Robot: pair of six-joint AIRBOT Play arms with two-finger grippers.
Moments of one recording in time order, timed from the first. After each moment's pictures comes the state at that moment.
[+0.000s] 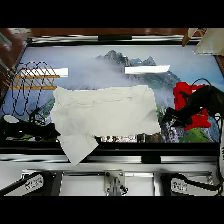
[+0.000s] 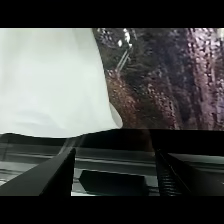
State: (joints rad) left arm 0.35 -1.20 0.60 0.97 -1.14 -1.22; right arm -0.22 -1.41 1.07 1.88 -1.44 -1.63
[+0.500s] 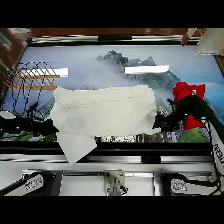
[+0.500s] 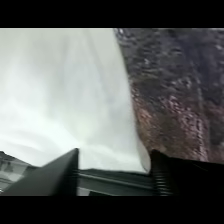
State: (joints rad) left arm 0.35 -1.20 0.68 0.97 -1.19 -1.22; right arm -0.13 -1.47 0.95 1.94 -1.29 -1.65
